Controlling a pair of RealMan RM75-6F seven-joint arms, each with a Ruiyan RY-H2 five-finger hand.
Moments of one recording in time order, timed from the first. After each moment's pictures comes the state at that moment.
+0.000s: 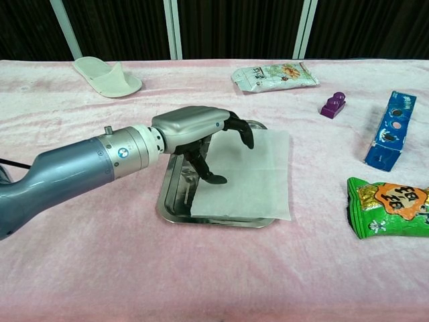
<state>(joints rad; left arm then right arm) -0.96 -1.92 -0.11 -0.98 1.52 0.89 -0.15 -0.05 -0.99 -0.02 -1.89 -1.35 1.42 -0.12</state>
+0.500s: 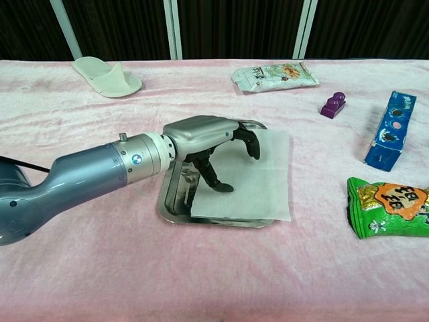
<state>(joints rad) -0.99 -1.97 -0.10 -0.90 1.52 0.85 -0.19 -0.05 -0.99 -0.02 -1.89 -1.35 1.42 -0.12</state>
